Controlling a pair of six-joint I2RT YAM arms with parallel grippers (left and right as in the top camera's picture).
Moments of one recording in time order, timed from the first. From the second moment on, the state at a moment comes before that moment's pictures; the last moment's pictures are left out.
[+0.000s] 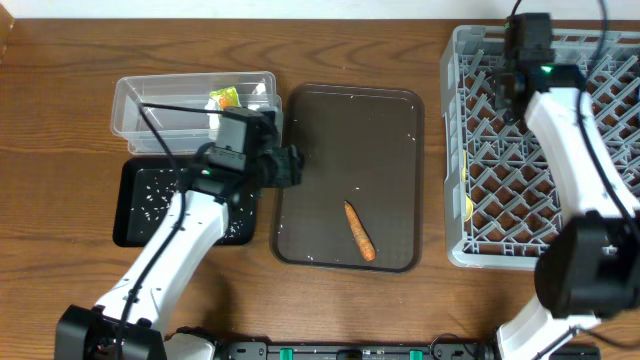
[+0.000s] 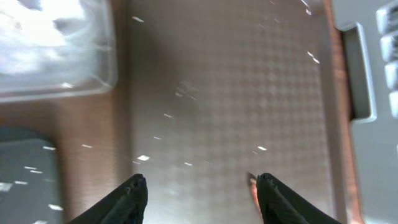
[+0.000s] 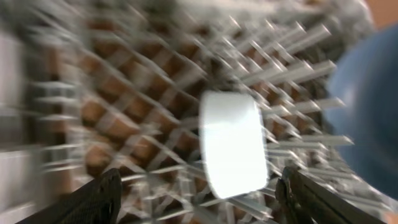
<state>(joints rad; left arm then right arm) -0.31 1.43 0.94 -0.44 0.25 -0.37 0.02 1.82 1.61 -0.75 0.40 -0.01</state>
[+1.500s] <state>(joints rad) -0.79 1.76 0.95 -0.37 0.08 -1.12 0.03 1.78 1.61 -0.80 0.03 -0.01</state>
